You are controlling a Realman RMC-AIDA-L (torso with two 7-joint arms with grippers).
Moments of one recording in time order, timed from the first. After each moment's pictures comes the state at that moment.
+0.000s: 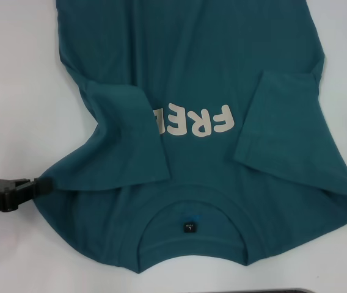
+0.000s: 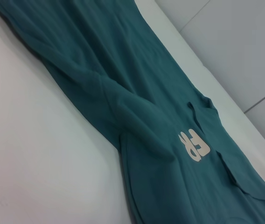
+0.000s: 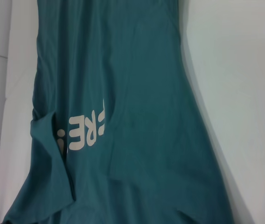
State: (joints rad) left arm -0.26 -2.04 -2.54 -0.67 -1.00 1.64 -1.76; right arm 0.19 1.96 2.78 0.75 -2.37 1.81 -0.91
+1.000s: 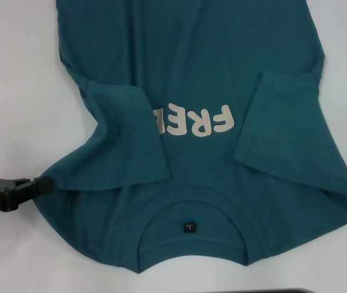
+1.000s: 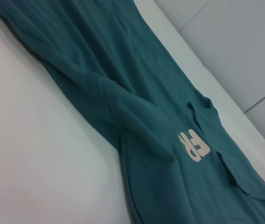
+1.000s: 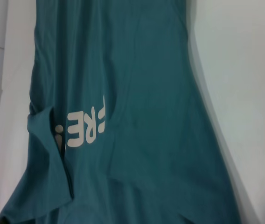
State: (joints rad) left arm -0.26 -2.04 -2.54 -0.67 -1.00 1.64 -1.75; right arm 0.23 1.96 2.78 0.74 -2.40 1.79 -0.90
